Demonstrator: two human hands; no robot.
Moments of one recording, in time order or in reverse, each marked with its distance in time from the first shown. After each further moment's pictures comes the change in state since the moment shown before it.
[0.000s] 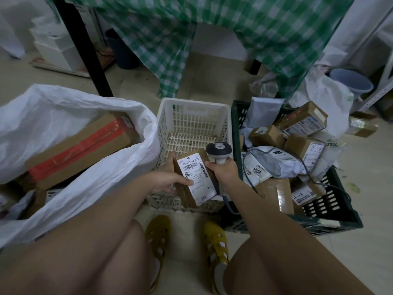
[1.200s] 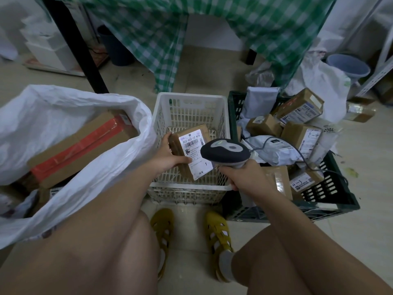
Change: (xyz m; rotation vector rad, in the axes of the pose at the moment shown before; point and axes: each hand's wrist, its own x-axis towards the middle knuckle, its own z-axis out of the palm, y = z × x) left_hand 0.014 0.013 -0.005 0.037 0.217 0.225; right_hand -0.090 -0.025 -0.066 -0.311 -0.151 -0.218
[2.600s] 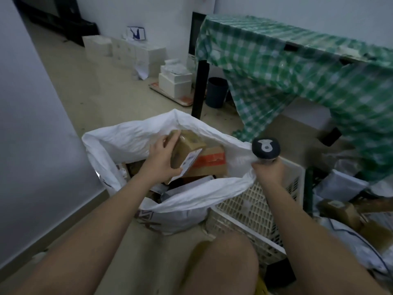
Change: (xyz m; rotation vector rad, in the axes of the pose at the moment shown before) left_hand -0.182 -0.019 -0.241 0.714 0.665 0.317; right_hand 0.034 -0.157 0.156 -0.028 0.197 -0.175
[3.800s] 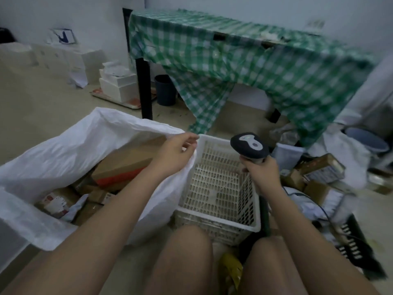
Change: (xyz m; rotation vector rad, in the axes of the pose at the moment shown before) left_hand 0.036 0.154 0.041 -0.476 -0.167 0.218; right_hand -0.013 0.029 -0.107 0.109 0.017 -0.043
